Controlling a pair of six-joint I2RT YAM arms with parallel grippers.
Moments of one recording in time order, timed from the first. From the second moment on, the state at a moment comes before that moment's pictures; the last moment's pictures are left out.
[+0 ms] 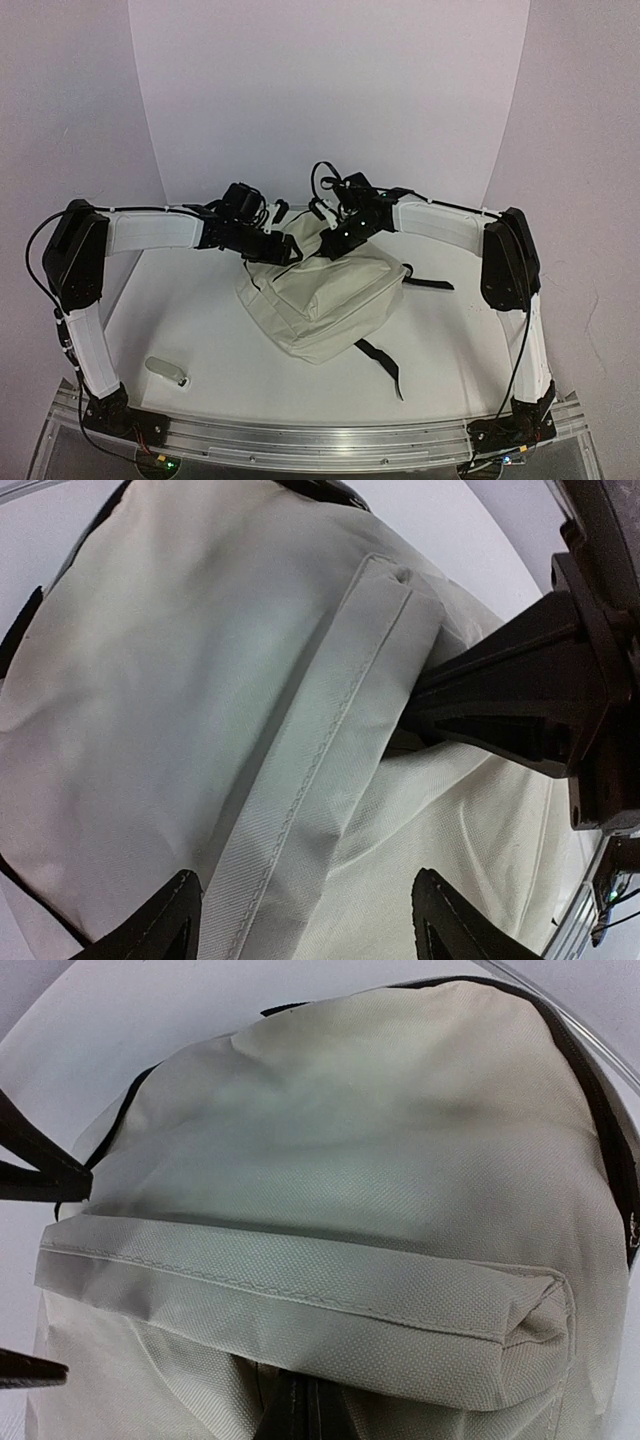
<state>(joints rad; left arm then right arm) -0.64 1.86 1.35 -0.26 0.27 -0.32 0.71 2.24 1.96 -0.61 -0.13 0.00</state>
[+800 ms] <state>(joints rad) -0.71 1.95 1.50 -0.44 -0.04 -0.23 0.72 2.19 1.93 -0.62 -0.11 0.02</state>
